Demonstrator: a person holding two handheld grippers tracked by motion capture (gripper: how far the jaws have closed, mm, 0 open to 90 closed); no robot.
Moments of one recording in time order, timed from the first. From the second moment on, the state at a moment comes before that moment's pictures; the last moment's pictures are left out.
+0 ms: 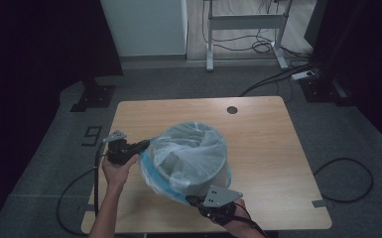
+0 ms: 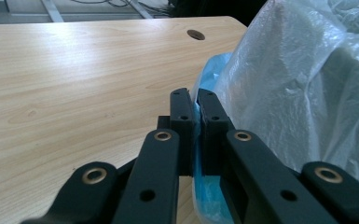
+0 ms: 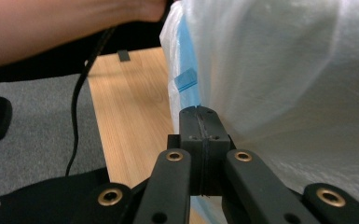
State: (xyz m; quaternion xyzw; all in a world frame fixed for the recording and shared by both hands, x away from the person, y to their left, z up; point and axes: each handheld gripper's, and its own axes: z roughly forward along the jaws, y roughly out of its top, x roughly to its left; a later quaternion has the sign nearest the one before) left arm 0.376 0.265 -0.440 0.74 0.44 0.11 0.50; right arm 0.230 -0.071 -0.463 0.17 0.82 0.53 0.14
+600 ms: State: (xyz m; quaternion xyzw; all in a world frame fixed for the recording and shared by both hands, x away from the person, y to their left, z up) left arm 0.381 0.254 -0.450 0.75 0.44 0.09 0.48; right arm 0.258 -0.082 -0.504 0.21 0.83 0.50 0.12
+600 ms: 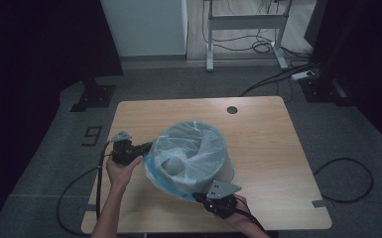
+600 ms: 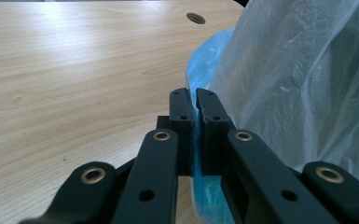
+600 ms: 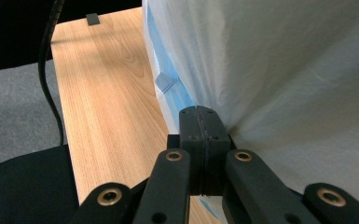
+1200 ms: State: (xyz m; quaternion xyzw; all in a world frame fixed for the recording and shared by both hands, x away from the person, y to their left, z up) left arm 0.358 0.294 -0.433 0.73 0.43 0.16 0.50; right arm 0.241 -0.111 -0.488 0.24 0.76 0.59 0.10
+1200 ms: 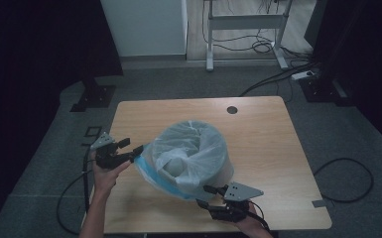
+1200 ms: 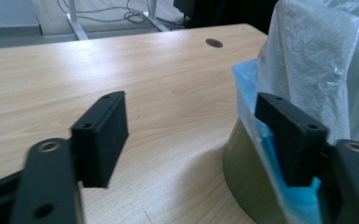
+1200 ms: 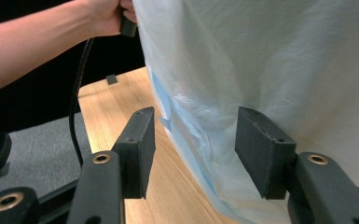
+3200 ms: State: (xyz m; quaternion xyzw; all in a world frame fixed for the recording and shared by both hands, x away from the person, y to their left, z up) left arm 0.367 0.184 -0.352 0.91 0.15 0.05 0.39; right arm 0.232 -0.262 -0.505 0.39 0.70 0.58 0.15
